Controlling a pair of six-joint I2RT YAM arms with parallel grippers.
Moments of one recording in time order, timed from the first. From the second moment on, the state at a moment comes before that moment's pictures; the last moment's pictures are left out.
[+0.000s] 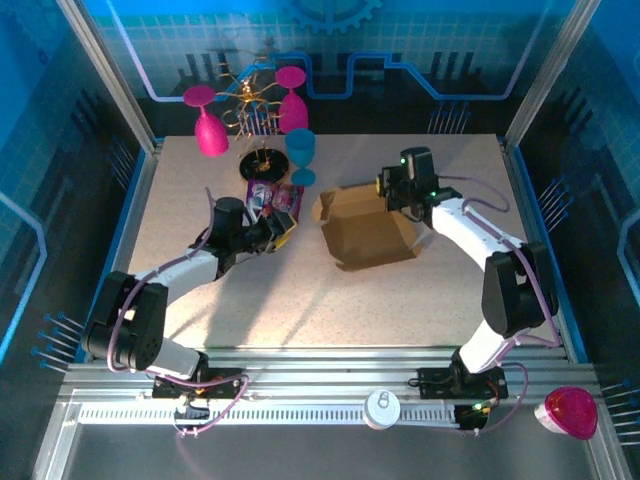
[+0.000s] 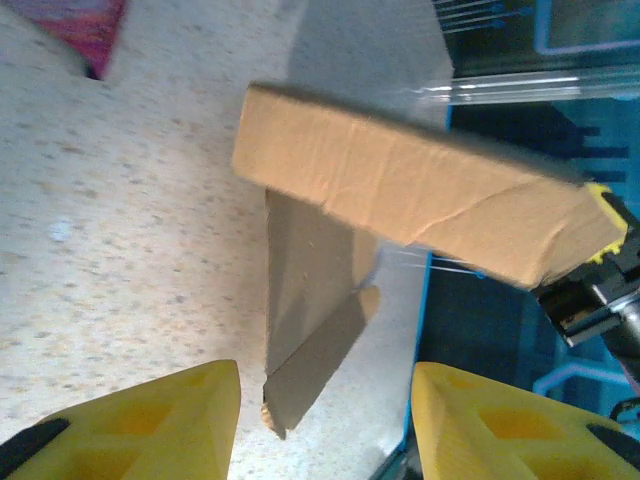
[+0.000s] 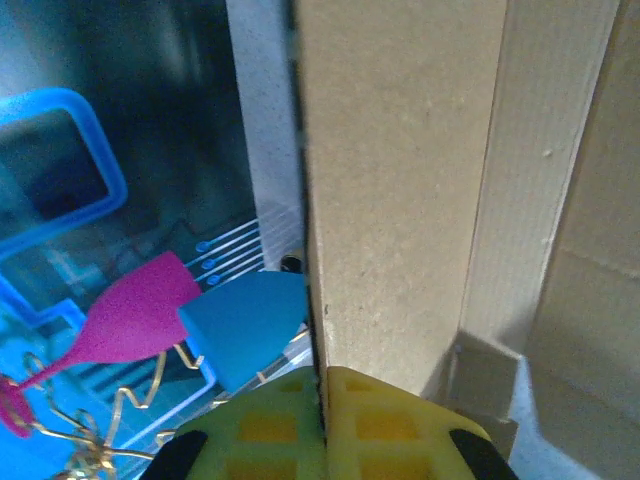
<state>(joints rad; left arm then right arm) -0.23 1.46 0.69 0.21 0.58 -1.10 0.31 1.66 1.19 -0.16 -0.11 1.75</state>
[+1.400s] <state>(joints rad) -0.33 1.54 0.72 0.15 0.59 -0.19 0.41 1.66 1.06 0.05 -0.12 1.53</state>
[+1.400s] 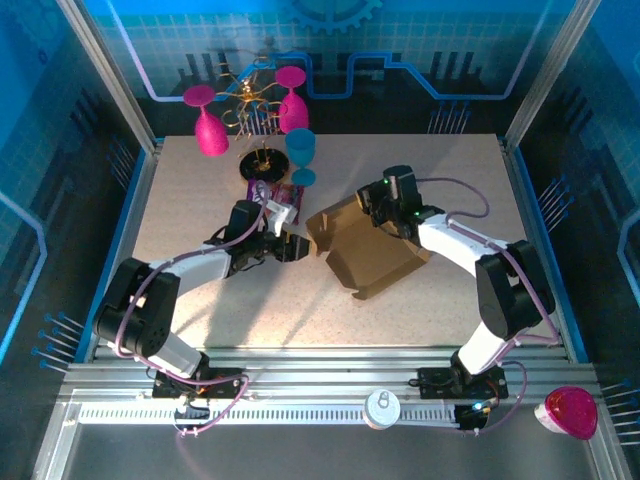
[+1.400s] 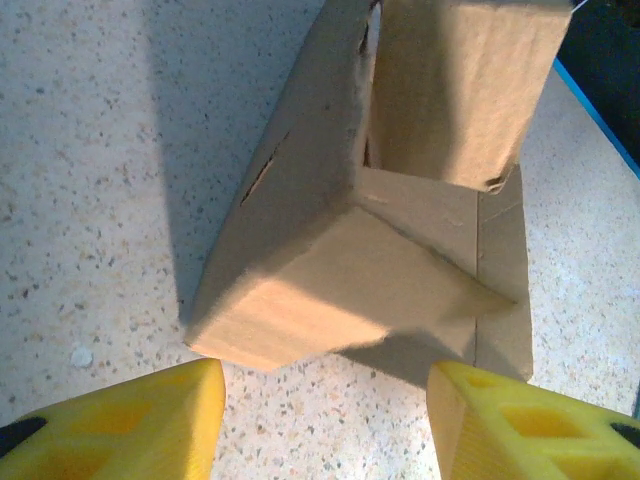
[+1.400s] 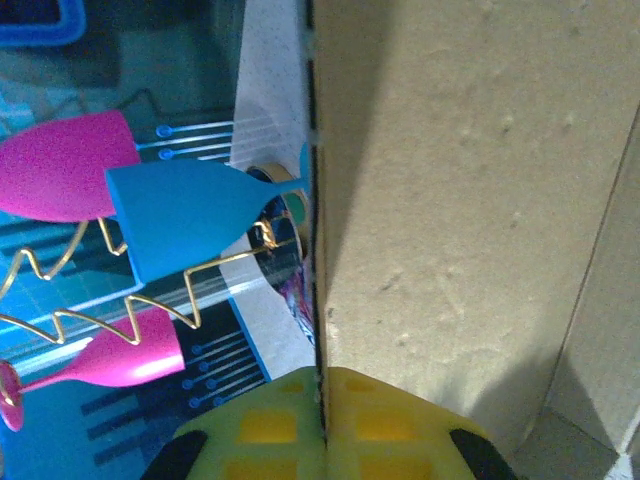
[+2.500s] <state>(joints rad) -0.38 1.60 0.74 0.19 0.57 -0.09 0.42 1.64 0.99 0.14 -0.14 1.50</state>
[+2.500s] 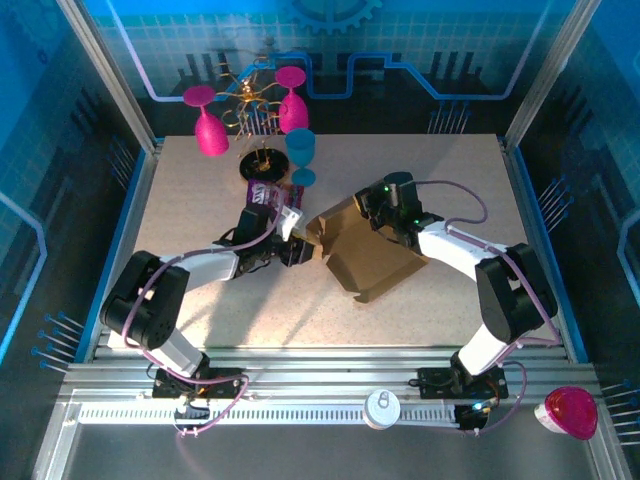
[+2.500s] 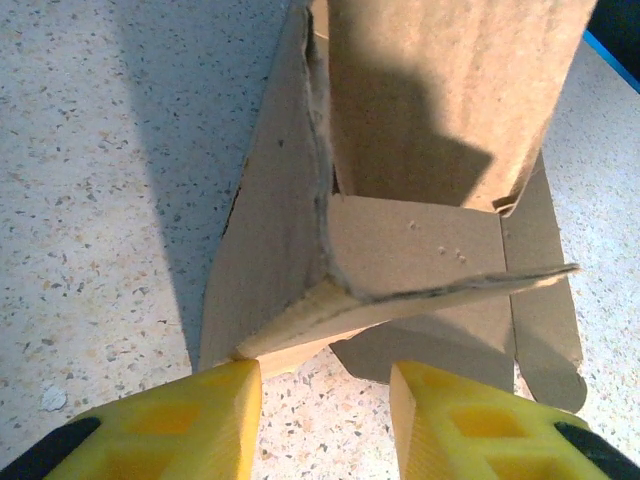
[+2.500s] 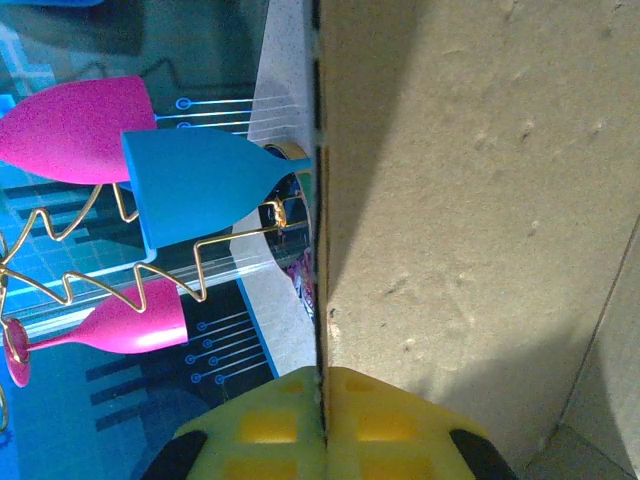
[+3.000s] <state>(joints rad) -0.41 1.65 0.76 0.24 0.57 -0.12 0.42 1.64 0.99 0.16 -0.13 1.51</state>
